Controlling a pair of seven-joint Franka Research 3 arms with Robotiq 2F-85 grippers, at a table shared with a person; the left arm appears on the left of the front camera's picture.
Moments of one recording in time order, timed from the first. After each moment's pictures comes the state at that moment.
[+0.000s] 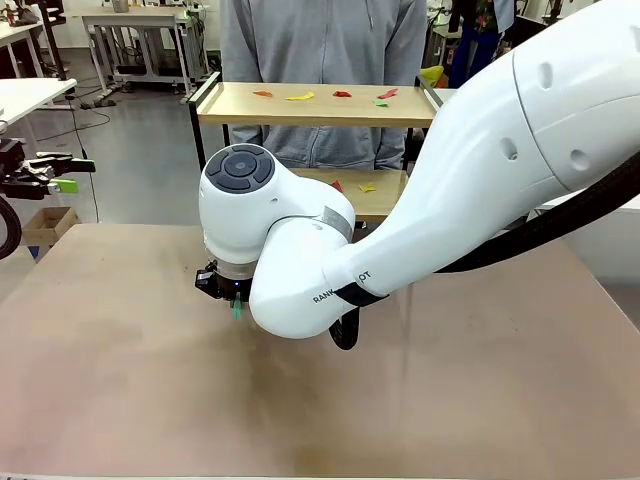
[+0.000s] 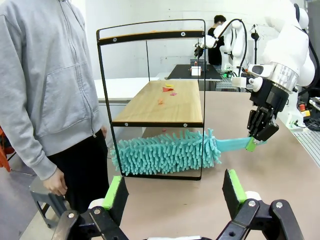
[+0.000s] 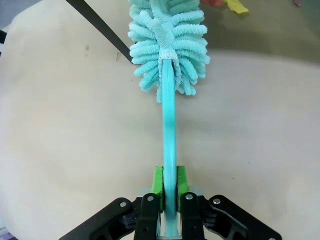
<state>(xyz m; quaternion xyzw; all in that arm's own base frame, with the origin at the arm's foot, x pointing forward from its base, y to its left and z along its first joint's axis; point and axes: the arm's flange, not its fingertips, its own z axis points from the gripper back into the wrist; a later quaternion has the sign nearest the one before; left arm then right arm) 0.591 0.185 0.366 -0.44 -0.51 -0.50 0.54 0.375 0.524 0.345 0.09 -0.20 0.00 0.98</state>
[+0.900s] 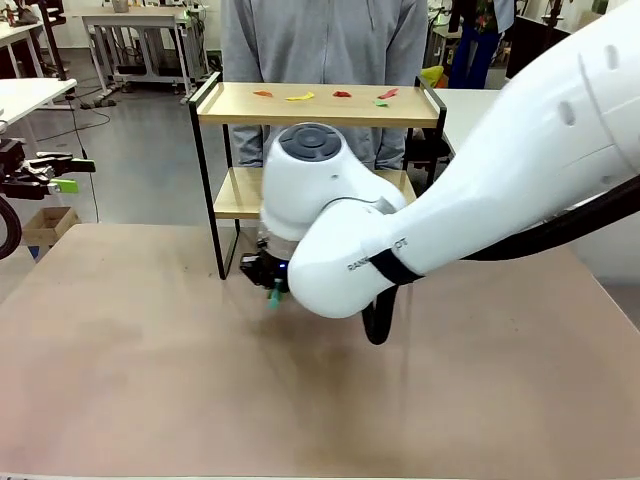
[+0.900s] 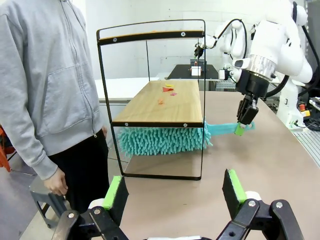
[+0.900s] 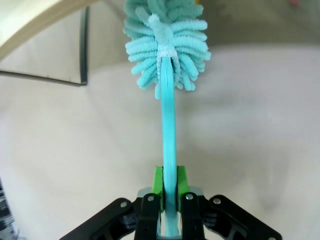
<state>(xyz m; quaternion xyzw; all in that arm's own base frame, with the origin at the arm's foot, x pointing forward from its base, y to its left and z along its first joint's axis) 0.591 0.185 0.366 -0.44 -0.51 -0.50 0.54 0.403 0.440 0.353 0.11 -0.15 -0.07 0.98</state>
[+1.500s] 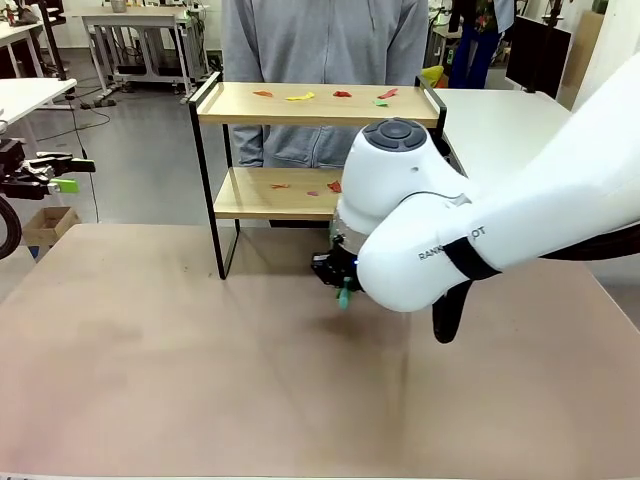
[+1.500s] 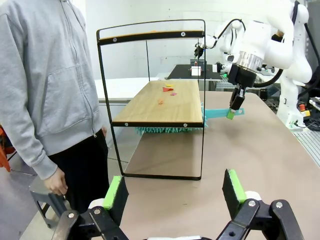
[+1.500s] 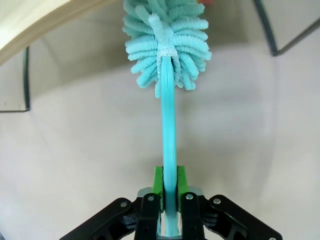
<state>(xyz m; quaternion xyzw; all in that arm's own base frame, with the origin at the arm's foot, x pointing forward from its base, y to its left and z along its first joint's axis) 0.591 0.185 0.366 -0.44 -0.51 -0.50 0.54 0.408 0.343 0.356 0.06 -0.15 -0.10 0.98</state>
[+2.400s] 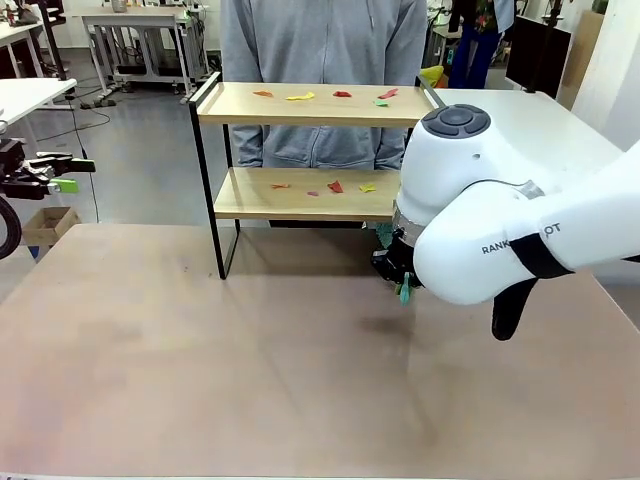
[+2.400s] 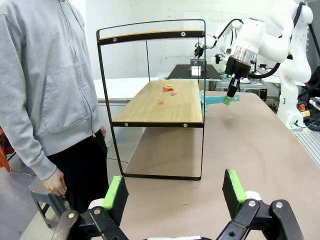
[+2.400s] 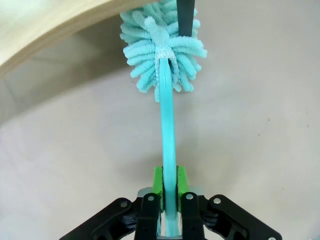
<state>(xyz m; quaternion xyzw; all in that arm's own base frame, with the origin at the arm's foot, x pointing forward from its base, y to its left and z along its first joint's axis) 0.591 0.185 0.366 -0.44 -0.51 -0.50 0.54 0.401 0.268 0.371 0.01 -0.16 -0.14 0.98</state>
